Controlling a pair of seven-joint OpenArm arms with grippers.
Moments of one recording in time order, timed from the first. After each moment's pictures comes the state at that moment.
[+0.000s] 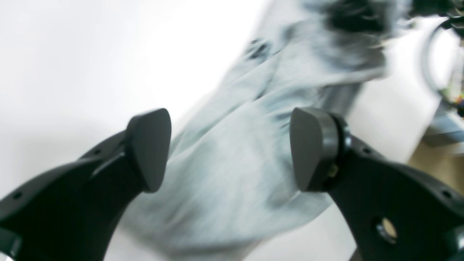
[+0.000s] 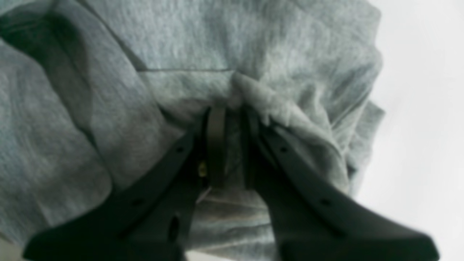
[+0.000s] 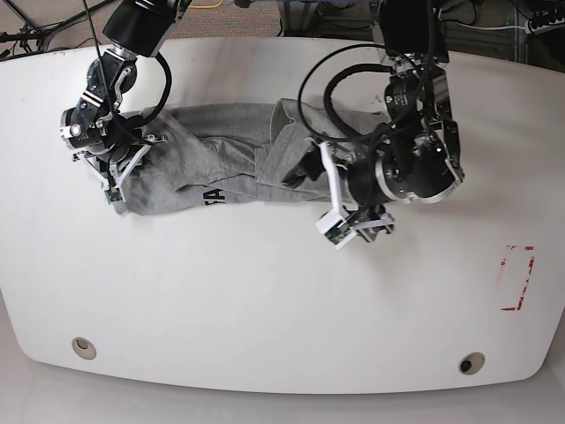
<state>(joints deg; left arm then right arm) -7.2 3.1 0.3 112.0 -30.9 -40.4 82.9 1.3 3.0 32.8 90.3 -0.4 41.1 -60.5</state>
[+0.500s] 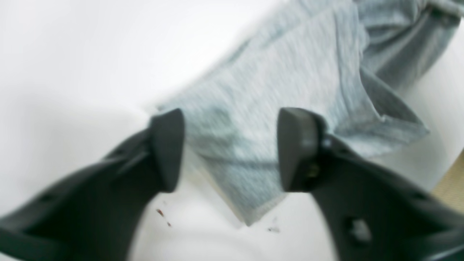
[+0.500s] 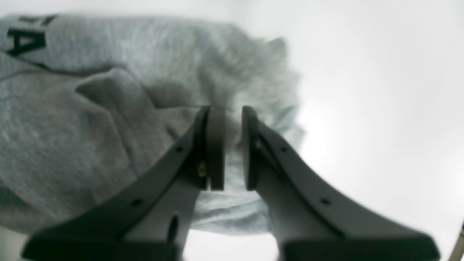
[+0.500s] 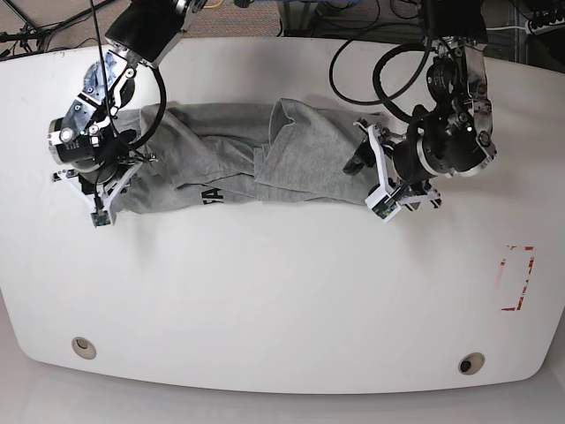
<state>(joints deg) 0.2 -7.7 -2.4 111.8 -26.8 -40.2 74.6 4.6 0.6 32.6 105.5 -0.4 41.1 -71.9</state>
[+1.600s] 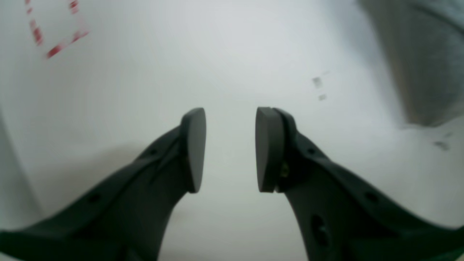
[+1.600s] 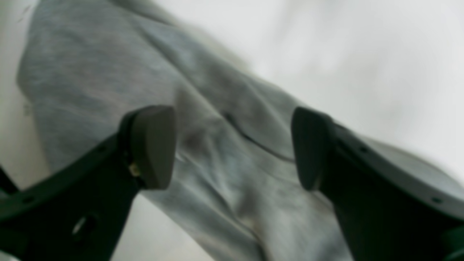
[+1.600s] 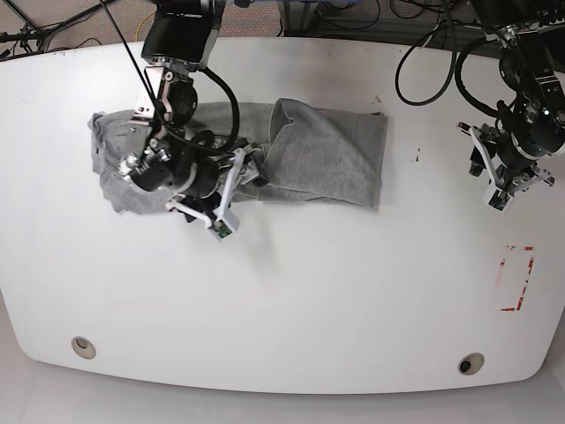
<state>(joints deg) 5.4 -18.7 -25.3 111.8 -21.3 -42.8 73.4 5.6 -4.8 9.4 102.6 21.5 41.0 -82.1</state>
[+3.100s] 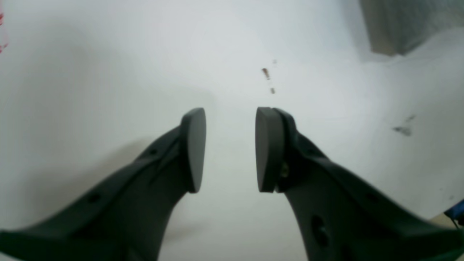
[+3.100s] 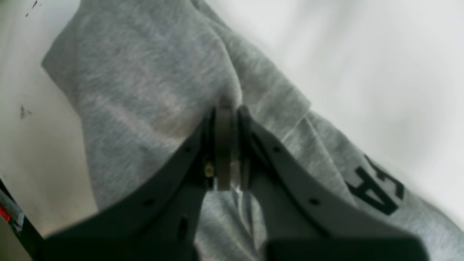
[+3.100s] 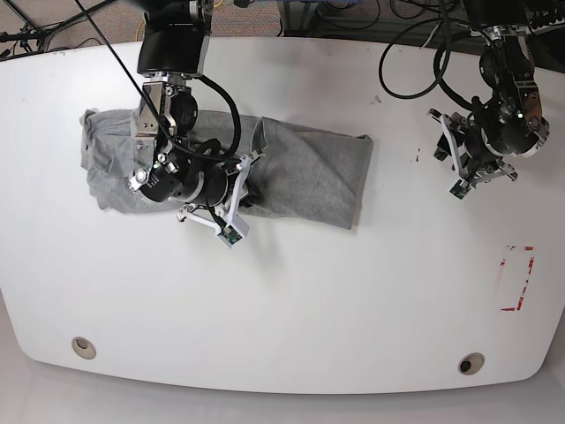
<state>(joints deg) 6.2 -16.9 -15.1 108.0 -21.4 -42.8 73.4 8.2 -1.3 4.6 95.6 21.6 41.1 -75.2</state>
